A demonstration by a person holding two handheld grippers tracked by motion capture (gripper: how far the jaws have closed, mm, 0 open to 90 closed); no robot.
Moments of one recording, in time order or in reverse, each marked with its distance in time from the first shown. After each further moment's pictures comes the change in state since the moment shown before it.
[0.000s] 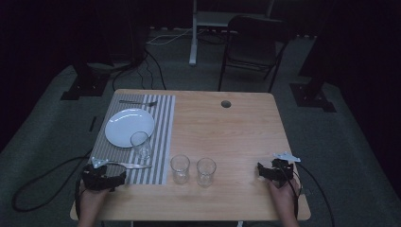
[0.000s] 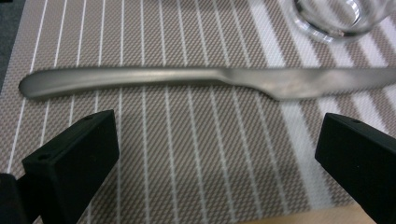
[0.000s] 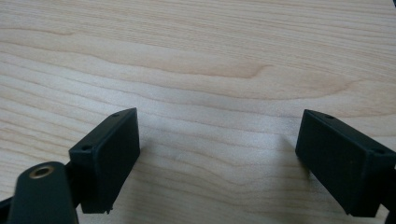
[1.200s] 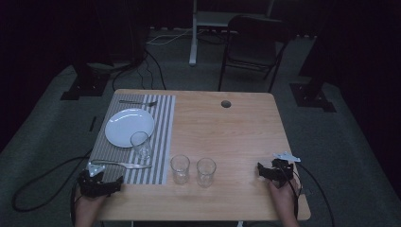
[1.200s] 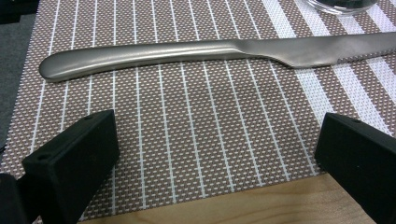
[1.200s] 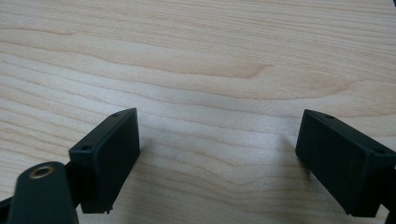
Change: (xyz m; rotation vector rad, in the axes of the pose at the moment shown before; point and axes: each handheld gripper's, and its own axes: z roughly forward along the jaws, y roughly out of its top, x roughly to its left) left arm 0.008 -0.018 -0.004 -0.049 0.002 0.065; right arm 0.000 0.000 0.000 0.000 0.000 0.000
